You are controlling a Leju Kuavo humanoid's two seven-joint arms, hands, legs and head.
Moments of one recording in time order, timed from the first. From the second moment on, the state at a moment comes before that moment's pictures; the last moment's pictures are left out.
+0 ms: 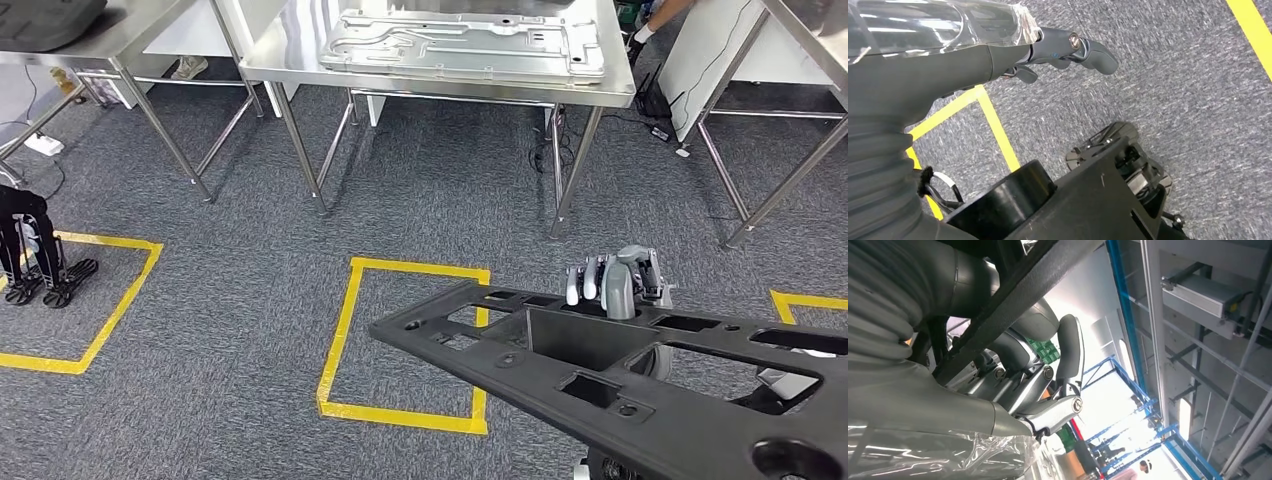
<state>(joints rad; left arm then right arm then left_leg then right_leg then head) -0.13 -0.01 -0.89 -0.23 0.56 0.28 -0.27 -0.04 -0.14 0.40 -2.14 -0.87 -0.36 -0.47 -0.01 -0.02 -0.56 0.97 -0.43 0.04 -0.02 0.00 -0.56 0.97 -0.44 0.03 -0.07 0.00</state>
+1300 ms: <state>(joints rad) -0.13 0.00 -0.89 -0.23 0.55 0.24 -0.28 -0.01 -0.14 0.39 -2.19 -0.89 -0.40 -0.52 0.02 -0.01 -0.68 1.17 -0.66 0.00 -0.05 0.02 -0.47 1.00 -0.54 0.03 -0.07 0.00</state>
